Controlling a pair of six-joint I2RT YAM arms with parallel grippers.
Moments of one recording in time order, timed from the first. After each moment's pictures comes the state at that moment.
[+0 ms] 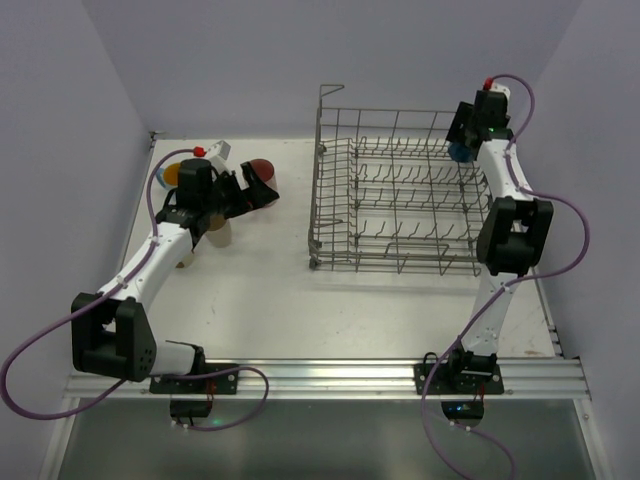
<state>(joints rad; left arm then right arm) -0.16 1.36 1.00 -0.17 0.40 -0.56 -0.09 2.14 1.96 -0.40 0.23 0.20</state>
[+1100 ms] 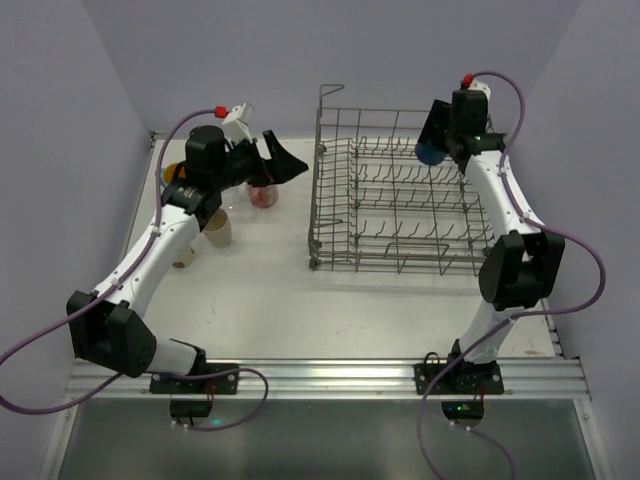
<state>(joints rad) -0.30 1.37 1.27 -0.19 0.47 -0.57 0.07 1.82 1.76 -0.48 0.23 0.33</state>
